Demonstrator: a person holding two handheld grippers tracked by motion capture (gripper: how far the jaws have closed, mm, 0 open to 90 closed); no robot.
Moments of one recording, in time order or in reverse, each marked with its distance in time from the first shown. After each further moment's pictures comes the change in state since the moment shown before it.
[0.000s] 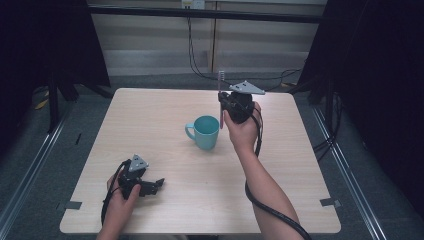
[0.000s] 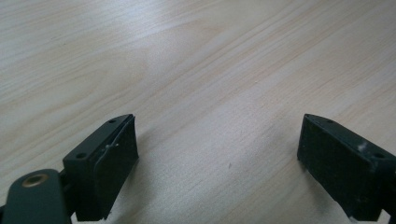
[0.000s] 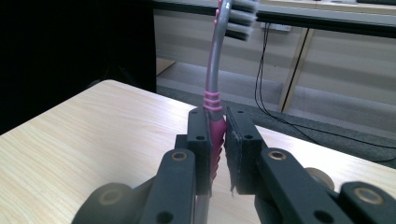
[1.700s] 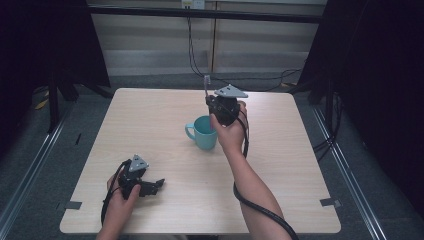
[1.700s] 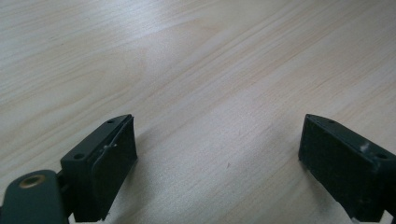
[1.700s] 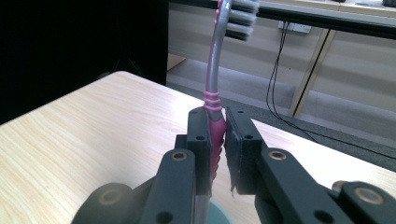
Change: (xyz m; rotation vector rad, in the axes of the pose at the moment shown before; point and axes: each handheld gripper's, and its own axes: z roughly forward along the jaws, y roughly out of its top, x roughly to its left) left arm 0.000 0.000 0.000 -0.002 -0.008 0.005; right arm 0.024 -0.013 0.029 0.008 0.044 -0.053
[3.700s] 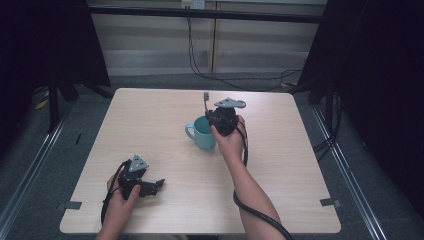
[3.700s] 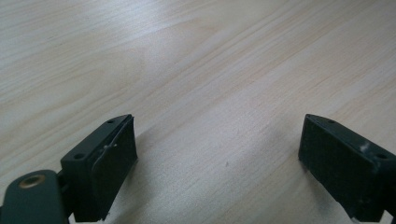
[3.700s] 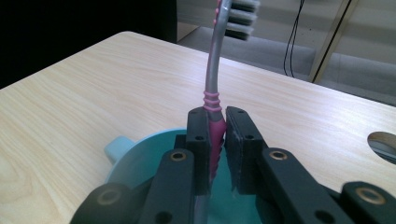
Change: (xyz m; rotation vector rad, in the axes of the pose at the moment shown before) left arm 0.000 0.000 -0.001 0.005 -0.003 0.008; right arm -0.003 -0.042 0.016 0.119 0.054 0.055
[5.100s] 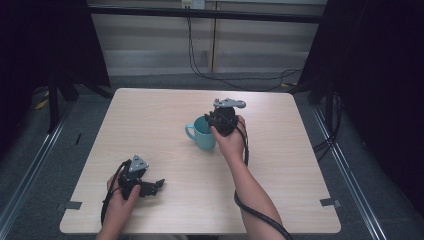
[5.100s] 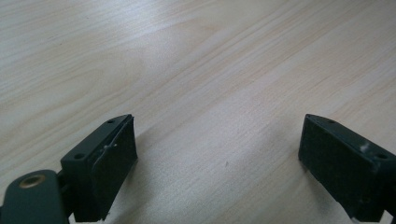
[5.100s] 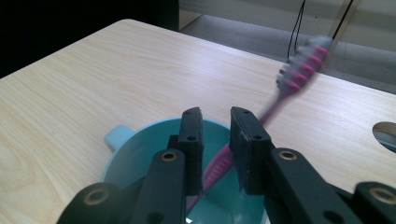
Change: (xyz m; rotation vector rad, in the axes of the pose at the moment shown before) left arm 0.000 0.000 0.000 0.001 0.000 0.000; right arm -0.001 0.000 0.001 0.048 0.008 -0.001
